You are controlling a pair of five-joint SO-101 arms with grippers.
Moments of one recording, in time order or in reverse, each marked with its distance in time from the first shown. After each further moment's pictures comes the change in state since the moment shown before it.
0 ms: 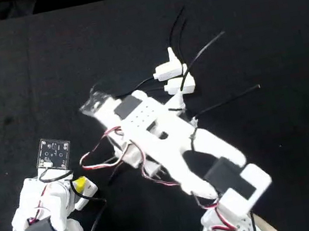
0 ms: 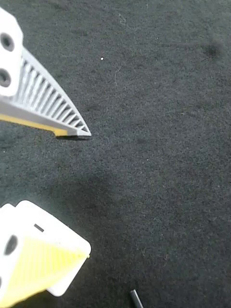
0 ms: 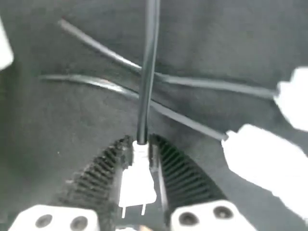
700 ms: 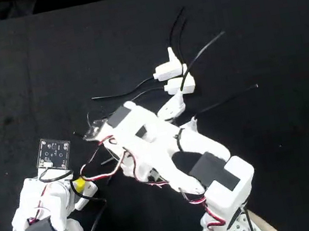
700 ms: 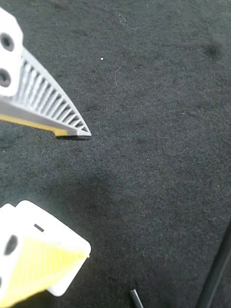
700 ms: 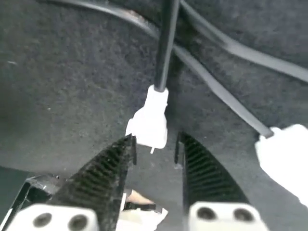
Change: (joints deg) left arm 0.0 0.0 0.1 0.0 0.0; right arm -1.9 6.1 3.2 4.2 4.0
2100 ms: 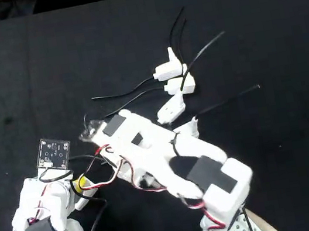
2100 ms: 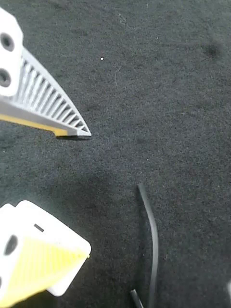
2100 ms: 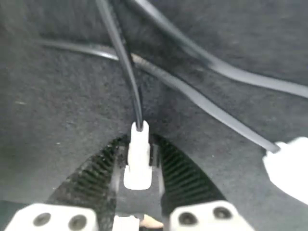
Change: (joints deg) left arm 0.0 0.0 0.0 0.0 0.0; right arm -3.2 -2.1 0.7 -4.7 -9.0
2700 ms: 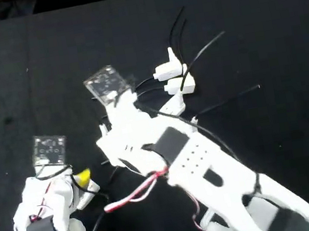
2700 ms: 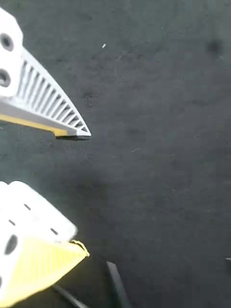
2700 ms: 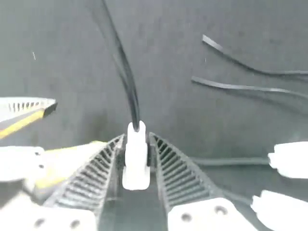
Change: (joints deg) left arm 5.5 0.3 -6.3 0.5 14.6; right arm 0.0 -45.1 17.7 -26.9 -20.7
